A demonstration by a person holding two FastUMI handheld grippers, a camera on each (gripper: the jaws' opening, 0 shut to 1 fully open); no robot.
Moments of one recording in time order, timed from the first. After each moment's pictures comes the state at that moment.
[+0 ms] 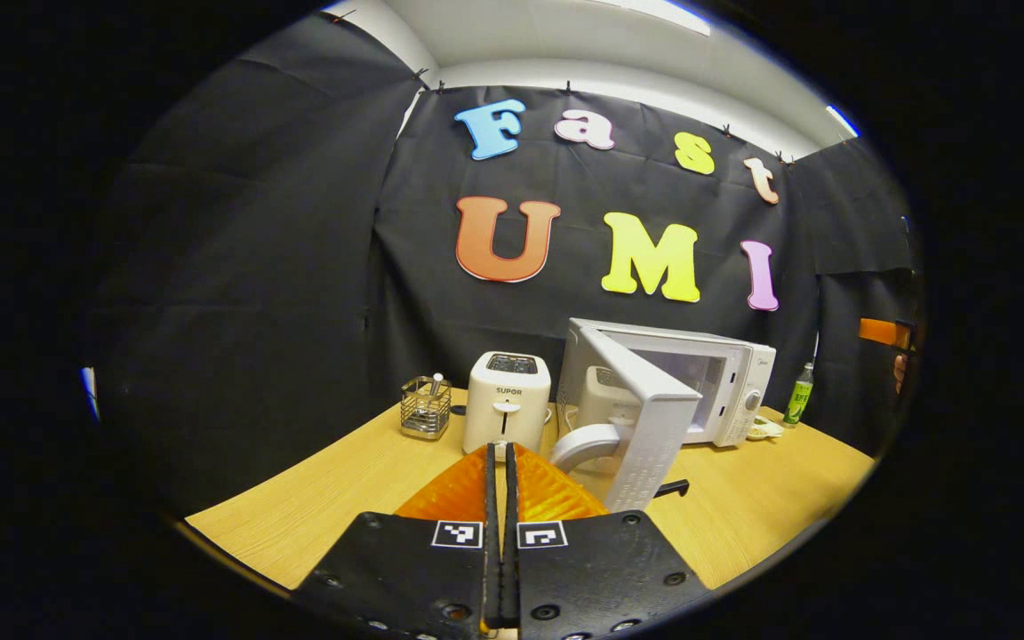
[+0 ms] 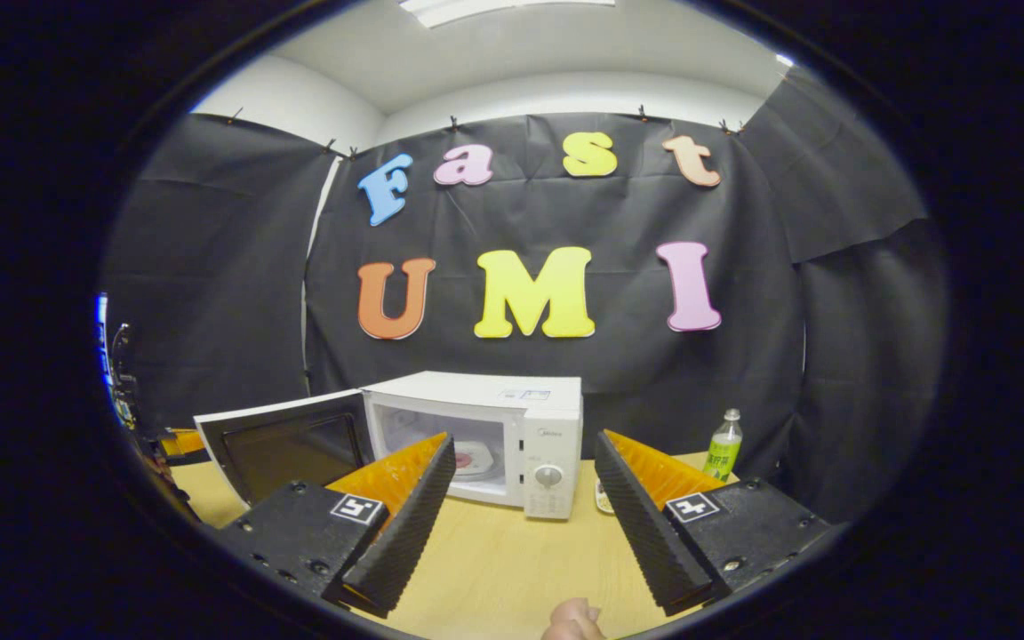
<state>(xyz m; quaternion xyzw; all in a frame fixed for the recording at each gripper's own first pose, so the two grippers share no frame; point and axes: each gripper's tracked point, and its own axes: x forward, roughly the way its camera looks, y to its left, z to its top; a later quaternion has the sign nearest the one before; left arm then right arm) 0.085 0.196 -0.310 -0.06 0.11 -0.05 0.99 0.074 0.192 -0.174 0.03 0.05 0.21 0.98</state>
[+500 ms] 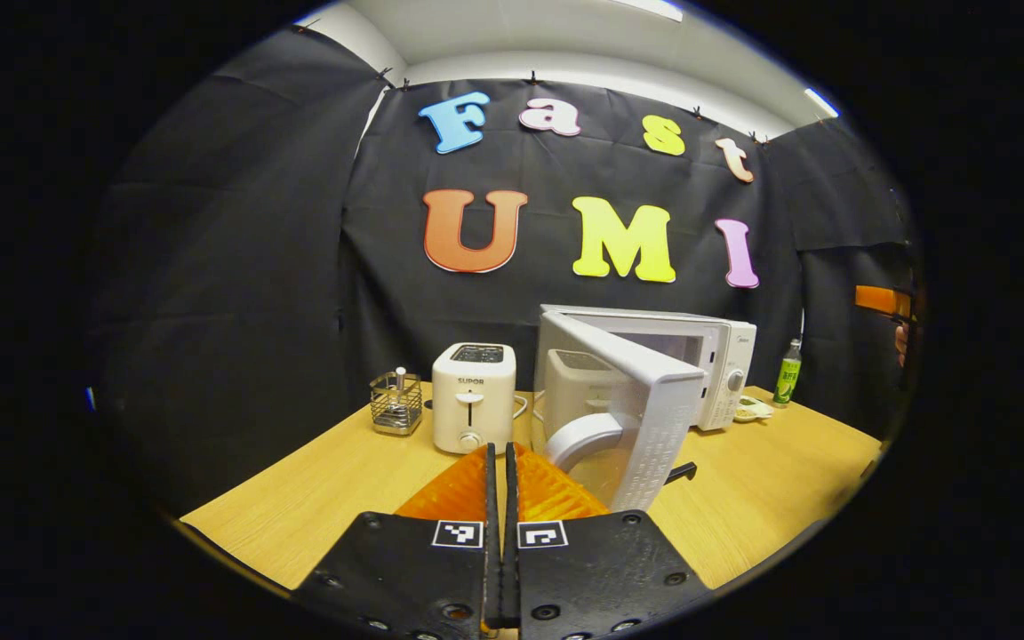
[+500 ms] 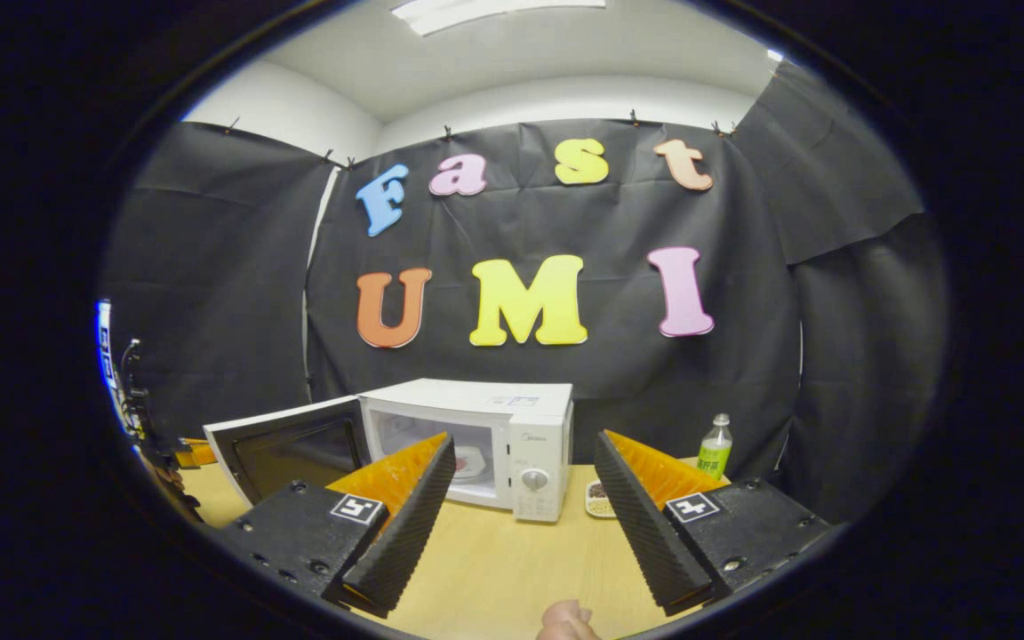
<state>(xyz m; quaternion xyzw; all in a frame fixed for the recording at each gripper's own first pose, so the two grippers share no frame) 0.085 0.155 -0.318 -0.04 0.12 -0.08 0.99 0.074 0.161 -0.170 0.03 0.04 0.21 0.98</state>
